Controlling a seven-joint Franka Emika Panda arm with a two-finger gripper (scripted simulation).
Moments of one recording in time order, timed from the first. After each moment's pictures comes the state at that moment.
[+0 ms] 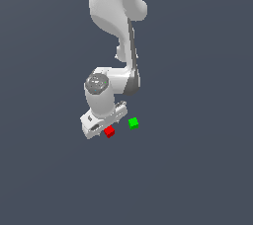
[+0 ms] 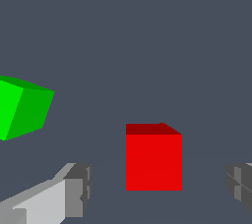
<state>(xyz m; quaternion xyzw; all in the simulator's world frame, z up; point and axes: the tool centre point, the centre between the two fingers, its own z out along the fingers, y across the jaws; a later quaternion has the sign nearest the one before) 0.039 -0.084 0.063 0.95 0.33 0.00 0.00</state>
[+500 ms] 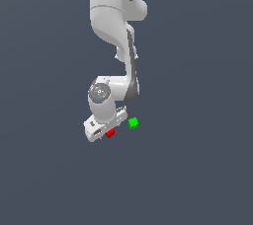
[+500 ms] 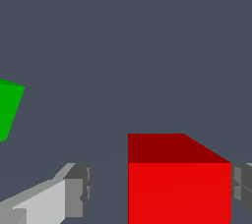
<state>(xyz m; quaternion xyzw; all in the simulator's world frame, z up) 0.038 -0.084 0.022 0.94 0.33 0.00 0.00</state>
